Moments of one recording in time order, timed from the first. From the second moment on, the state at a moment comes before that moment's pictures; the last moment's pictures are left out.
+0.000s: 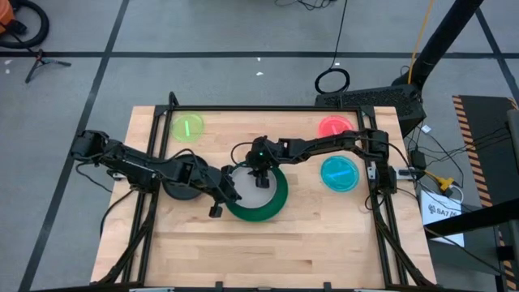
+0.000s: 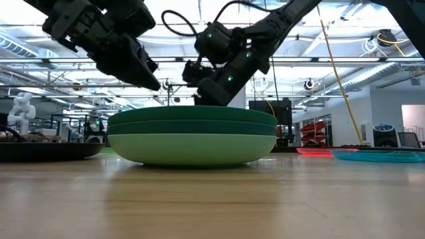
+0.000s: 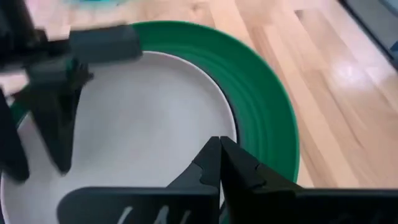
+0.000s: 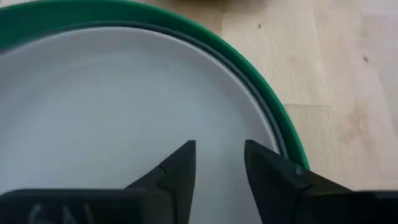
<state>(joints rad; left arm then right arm) -0.15 1.34 0.65 0.05 0.07 0.00 -0.15 2.00 1.30 -0.12 -0.16 -0.14</state>
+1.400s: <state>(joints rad) -0.17 1.21 0.65 -0.24 -0.16 -0.06 -0.07 1.98 1.15 0.01 -0.11 -0.12</state>
